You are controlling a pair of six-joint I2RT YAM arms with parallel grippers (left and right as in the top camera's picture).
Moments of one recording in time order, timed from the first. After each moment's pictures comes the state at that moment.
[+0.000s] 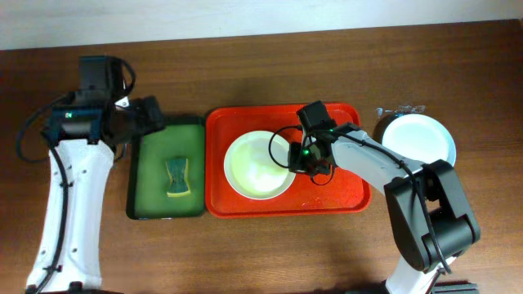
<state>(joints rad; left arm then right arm) -0.01 1.56 1.54 -1.05 -0.14 -0.25 0.37 1.87 1.11 -0.55 -0.25 0.54</state>
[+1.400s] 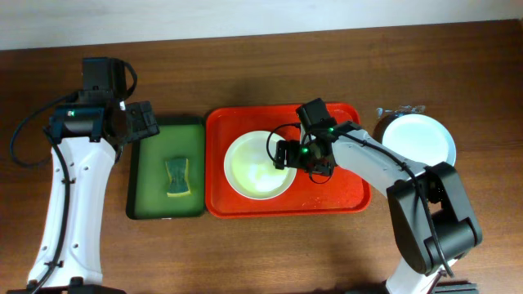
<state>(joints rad) -0.01 1.57 1.54 -1.09 -0.27 -0.25 0.37 1.86 1.13 -0.56 -0.27 0.53</state>
